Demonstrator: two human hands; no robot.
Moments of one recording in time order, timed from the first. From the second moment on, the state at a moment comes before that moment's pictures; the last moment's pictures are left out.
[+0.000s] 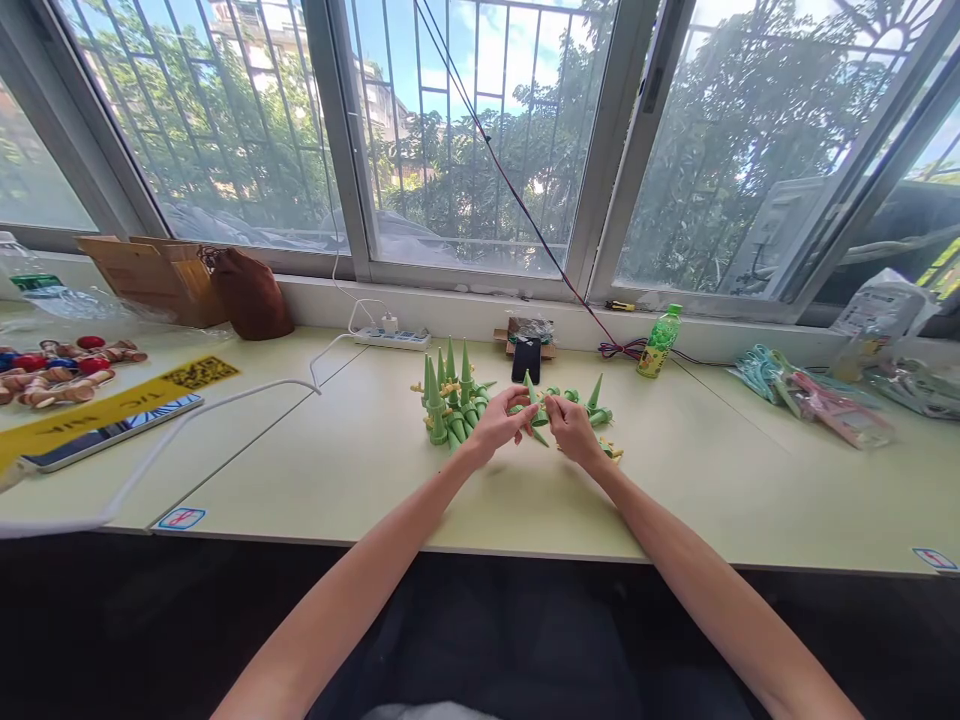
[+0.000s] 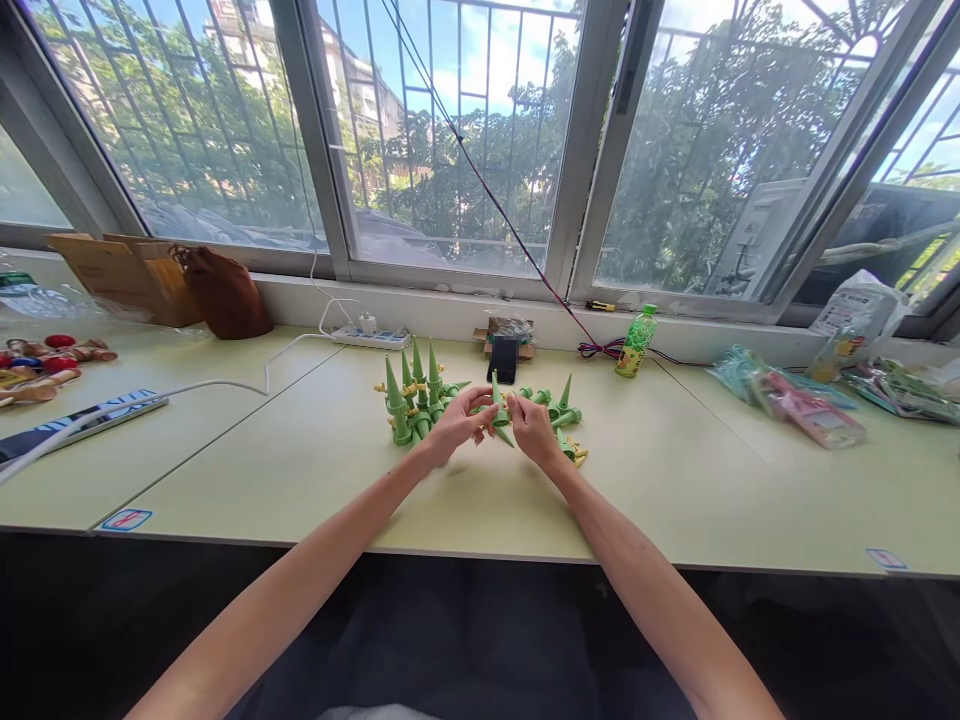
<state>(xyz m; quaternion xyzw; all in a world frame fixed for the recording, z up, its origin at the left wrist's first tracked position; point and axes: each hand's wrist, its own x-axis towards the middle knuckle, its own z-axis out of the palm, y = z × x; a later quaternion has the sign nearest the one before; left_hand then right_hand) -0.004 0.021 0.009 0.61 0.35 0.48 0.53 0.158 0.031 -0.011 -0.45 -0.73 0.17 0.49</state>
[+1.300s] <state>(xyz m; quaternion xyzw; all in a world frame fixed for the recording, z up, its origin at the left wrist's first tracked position) 0.001 0.018 0.015 0.53 0.39 0.51 0.55 0.156 0.032 -0.013 -0.45 -0.74 0.15 0.48</state>
